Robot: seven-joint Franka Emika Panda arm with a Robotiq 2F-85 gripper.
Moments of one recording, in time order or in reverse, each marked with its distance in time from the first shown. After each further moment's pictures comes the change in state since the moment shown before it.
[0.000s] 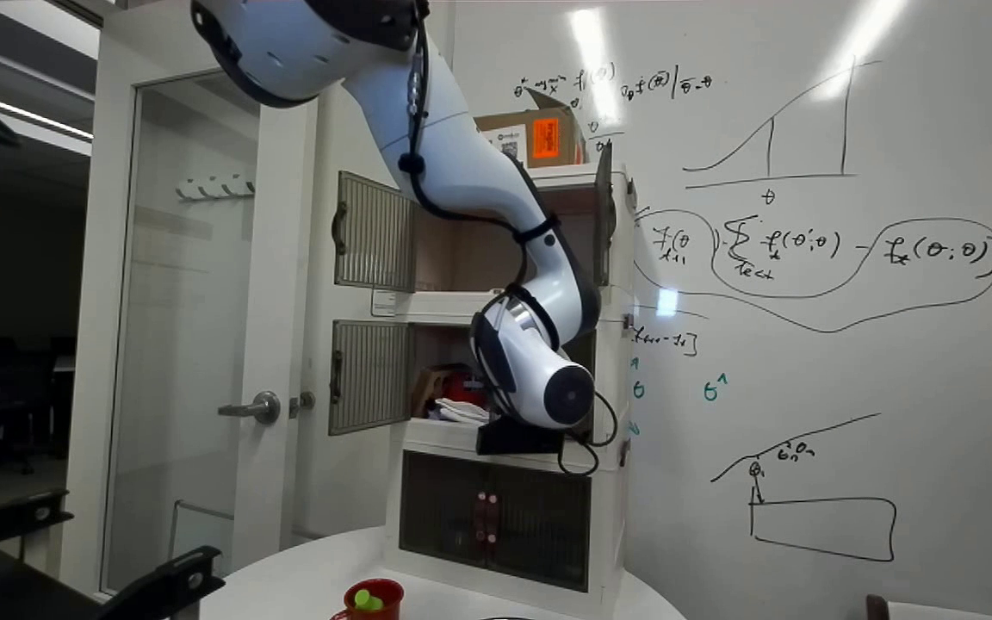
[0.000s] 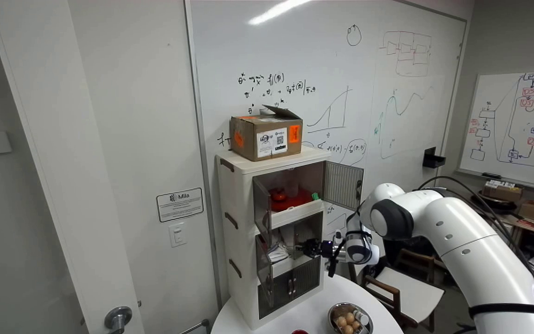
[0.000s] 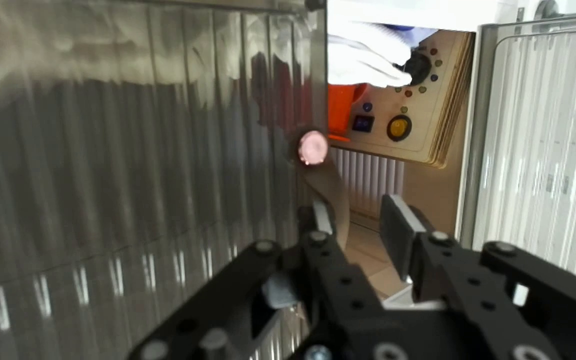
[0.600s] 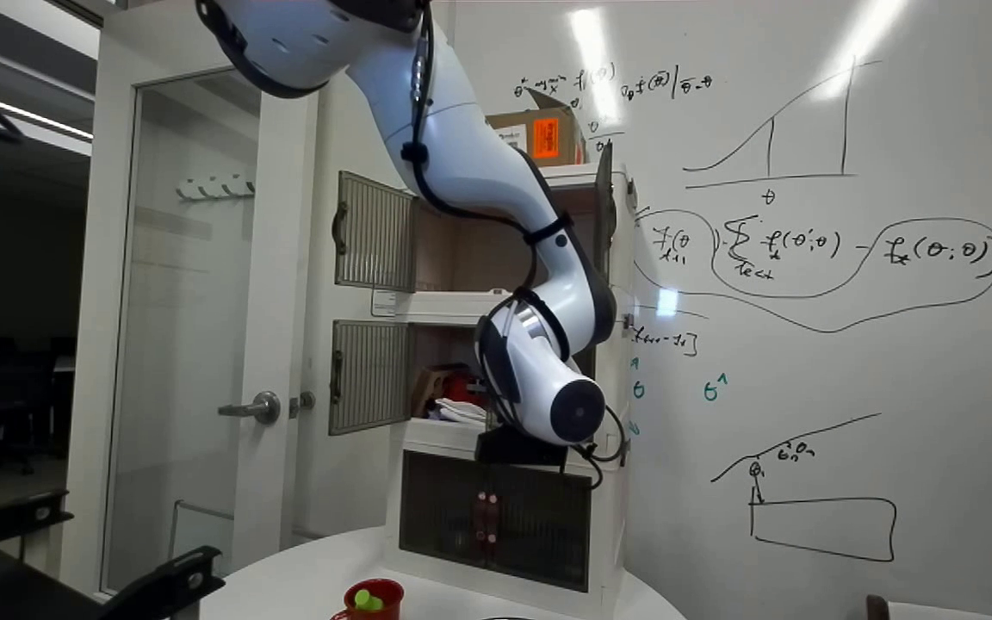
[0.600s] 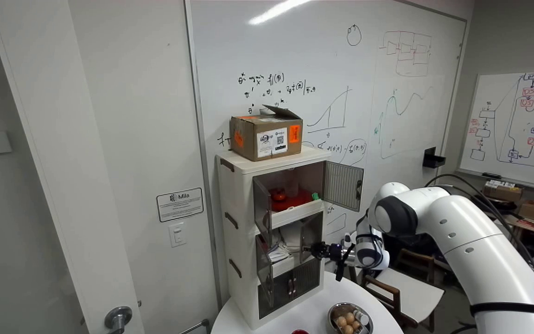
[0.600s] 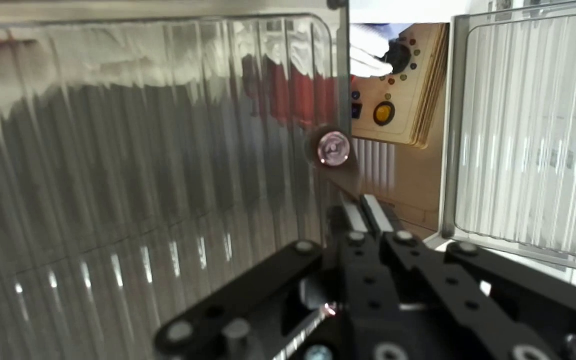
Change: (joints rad) arm -0.031 -0.027 -0.023 -0.088 -0.001 -0.089 0.000
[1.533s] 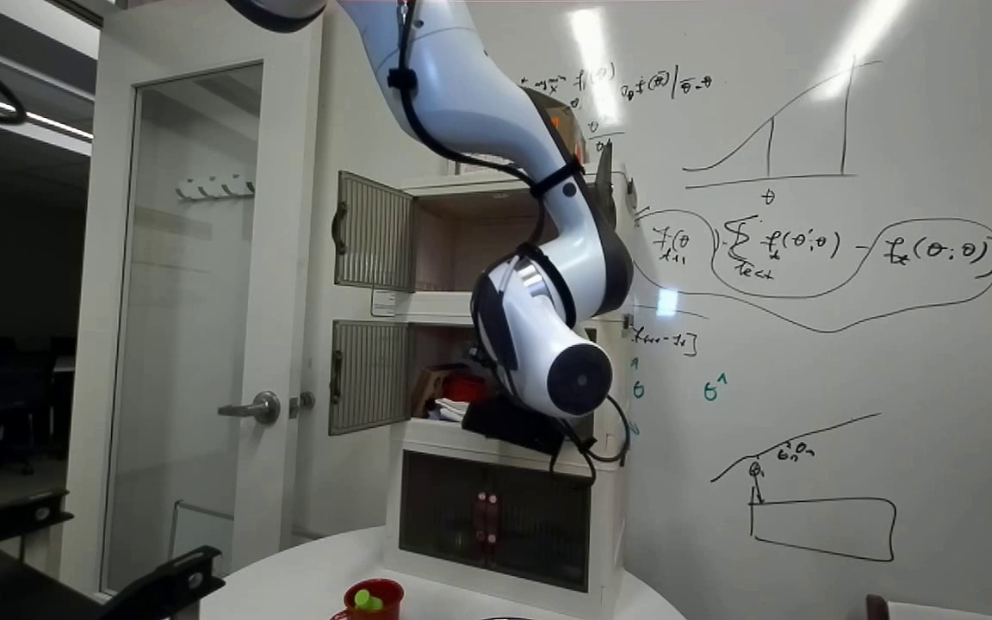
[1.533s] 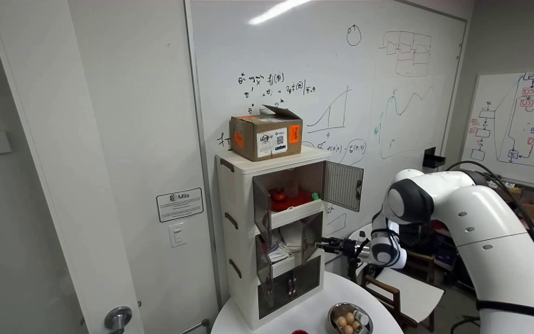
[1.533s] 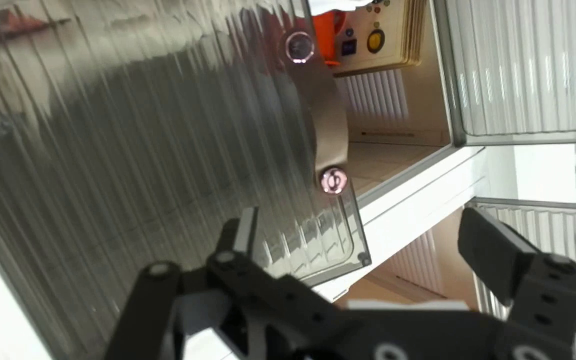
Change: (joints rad) arm -0.043 -0.178 -0.021 -0.219 0.003 -0.035 0.188
